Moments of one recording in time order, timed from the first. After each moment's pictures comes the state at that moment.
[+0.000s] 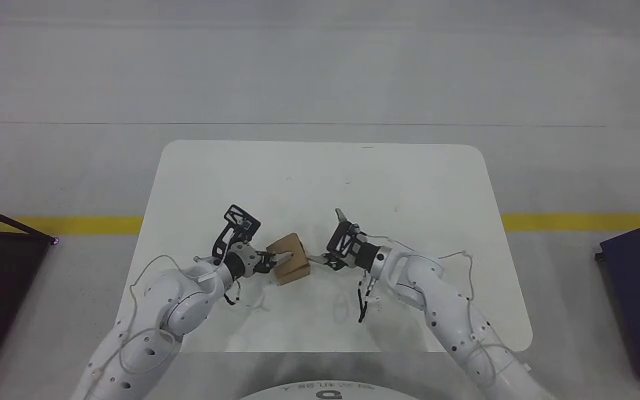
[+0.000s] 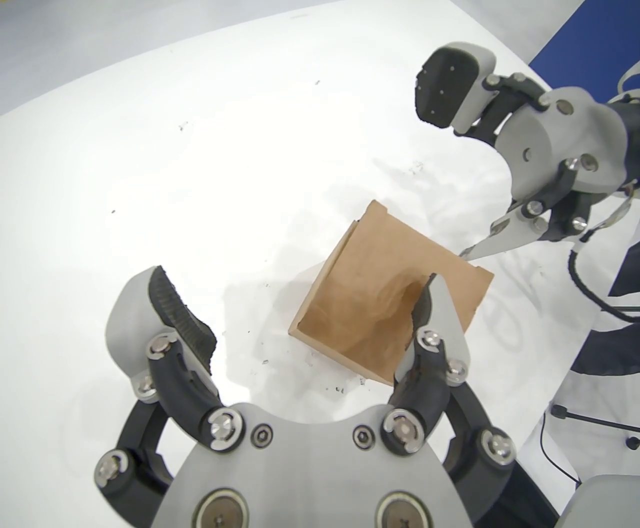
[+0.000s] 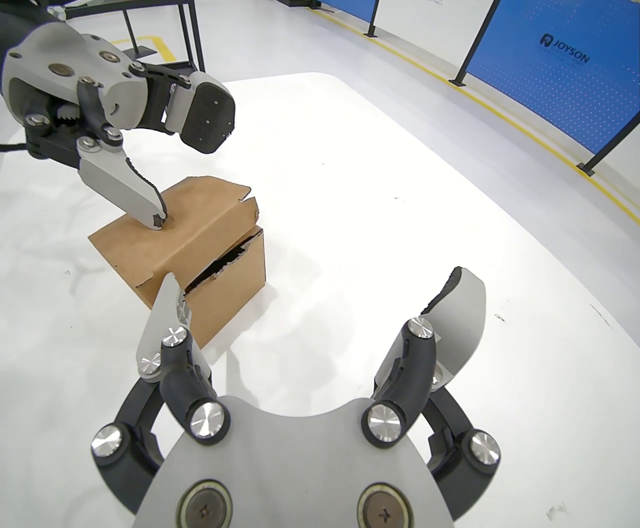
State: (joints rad) left arm 1.64 -1.08 -1.18 -1.84 1.04 -0.23 -0.44; right arm -1.44 -1.11 1.02 -1.58 -1.41 -0.51 -0.01
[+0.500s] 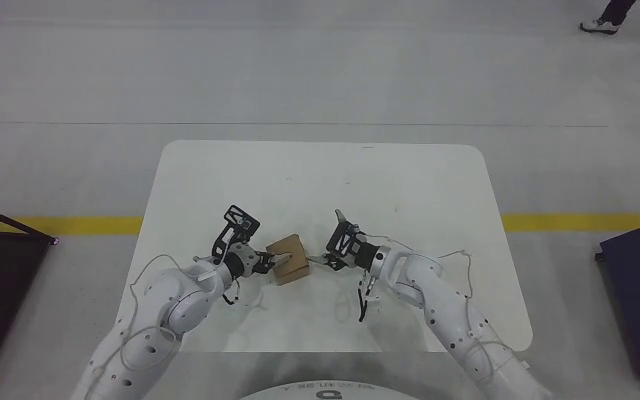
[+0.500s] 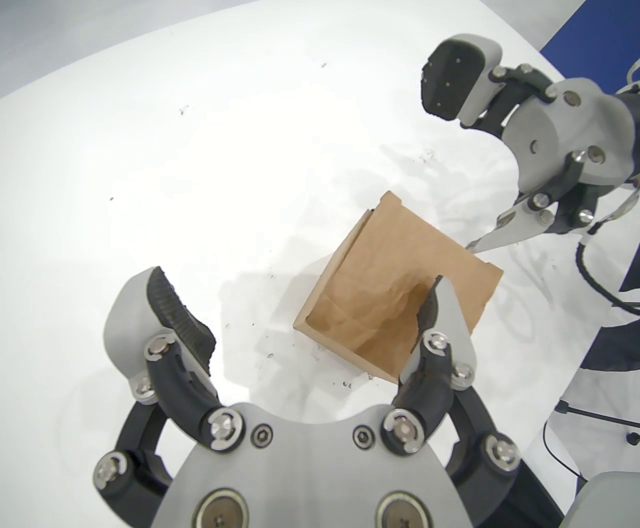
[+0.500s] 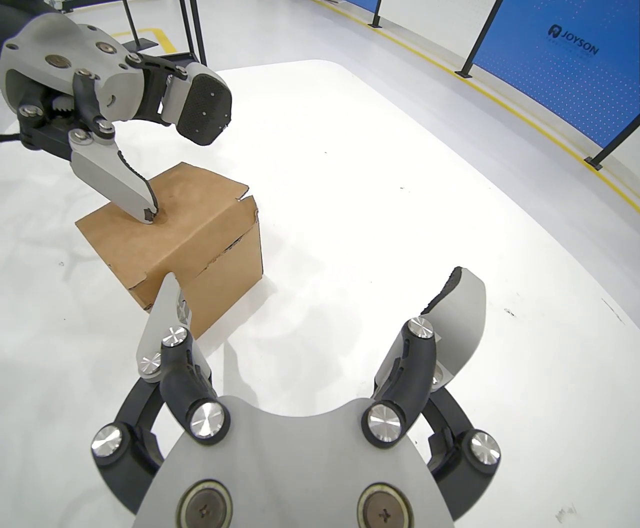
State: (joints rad) left arm 1.63 -1.09 -1.18 -1.82 1.04 -0.23 -0.45; right arm -1.43 -1.11 1.01 -1.55 -1.41 -0.52 -0.01
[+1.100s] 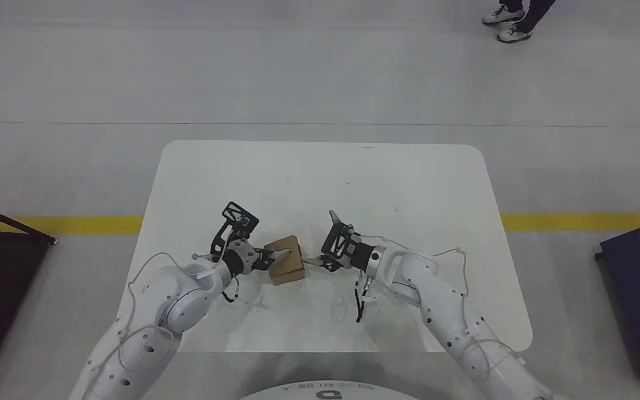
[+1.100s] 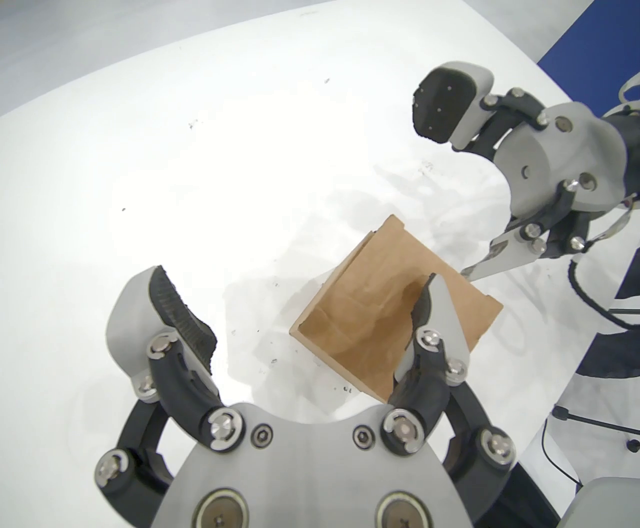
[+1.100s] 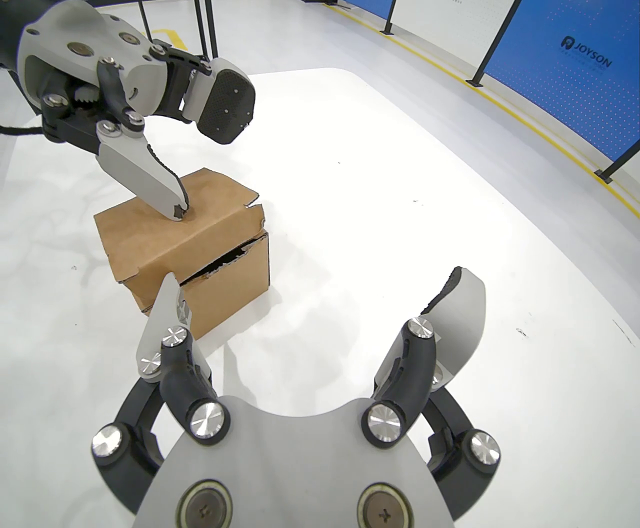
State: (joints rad) left arm 1.63 -1.09 -1.19 -1.84 1.04 -0.22 -0.46; right arm -1.41 -1.12 0.99 -1.54 -1.42 -0.53 -0.02
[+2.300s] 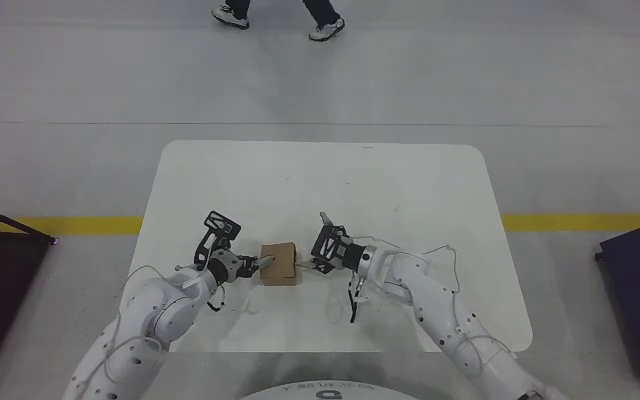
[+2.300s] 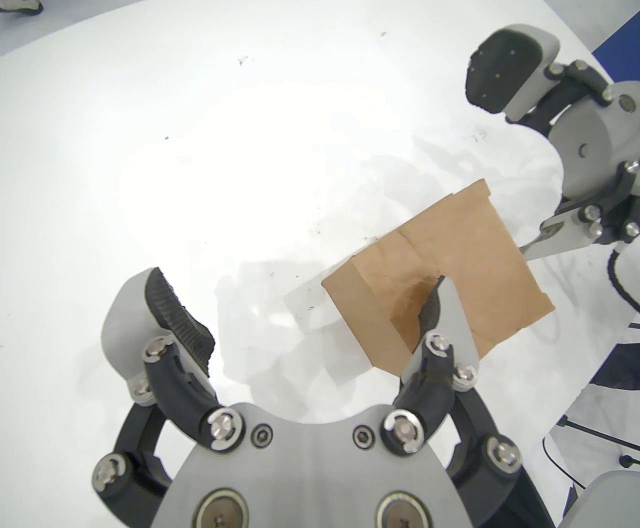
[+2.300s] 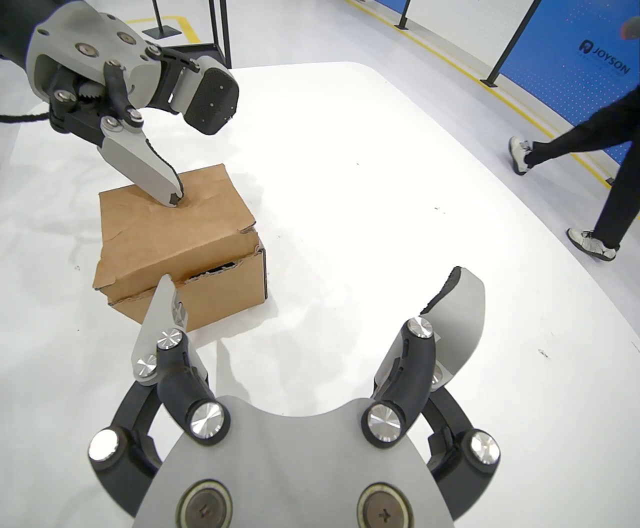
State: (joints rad) left arm 1.73 -1.07 -1.27 -1.85 1.04 -0.18 -0.49; right arm -1.37 -1.13 0.94 -1.53 -1.43 -0.51 -0.01
